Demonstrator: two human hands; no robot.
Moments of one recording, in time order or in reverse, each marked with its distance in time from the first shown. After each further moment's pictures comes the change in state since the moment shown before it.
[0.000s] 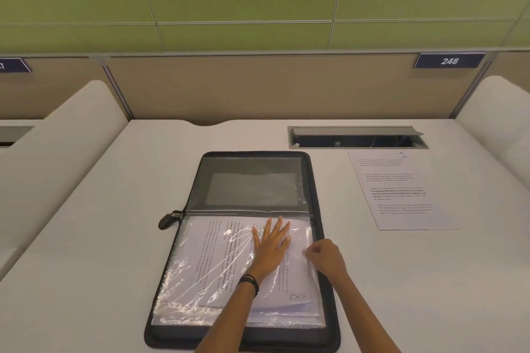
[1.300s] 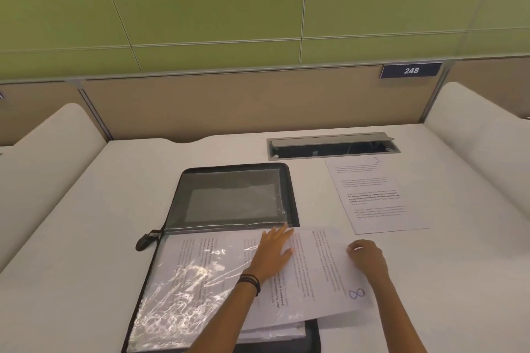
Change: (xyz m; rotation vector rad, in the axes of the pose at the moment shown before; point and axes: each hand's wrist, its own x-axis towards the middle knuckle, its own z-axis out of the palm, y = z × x) left_hand 0.013 0.051 -0.006 -0.006 -0.043 0.136; right_hand 0.001 0.057 -0.110 0.053 0.224 0.195
